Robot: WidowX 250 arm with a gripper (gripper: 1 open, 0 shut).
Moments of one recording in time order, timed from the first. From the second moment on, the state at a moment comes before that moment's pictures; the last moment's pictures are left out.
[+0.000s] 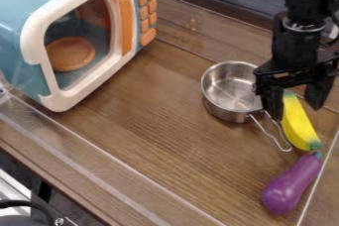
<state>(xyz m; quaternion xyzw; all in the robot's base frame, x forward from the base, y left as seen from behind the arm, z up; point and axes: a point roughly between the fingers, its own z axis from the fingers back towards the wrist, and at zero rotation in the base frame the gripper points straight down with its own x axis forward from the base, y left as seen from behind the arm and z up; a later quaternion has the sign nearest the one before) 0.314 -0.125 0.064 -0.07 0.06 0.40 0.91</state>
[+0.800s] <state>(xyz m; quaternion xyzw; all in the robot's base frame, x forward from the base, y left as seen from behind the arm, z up) 0.324 -0.128 0.051 -0.07 0.05 0.43 0.90</state>
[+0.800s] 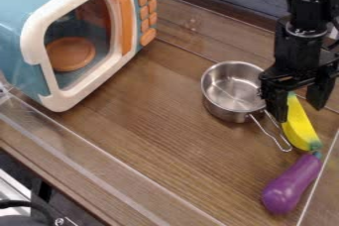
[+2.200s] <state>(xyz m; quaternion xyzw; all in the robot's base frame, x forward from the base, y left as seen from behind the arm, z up) 0.336 -0.131 0.036 -0.07 0.04 0.45 0.89</state>
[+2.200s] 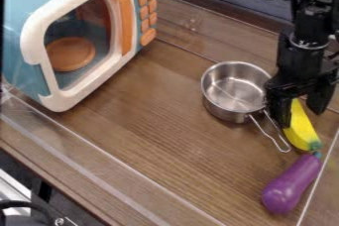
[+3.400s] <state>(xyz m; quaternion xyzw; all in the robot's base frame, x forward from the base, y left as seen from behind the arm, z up) 0.342 -0.131 0.032 -0.07 0.03 0.47 0.88</state>
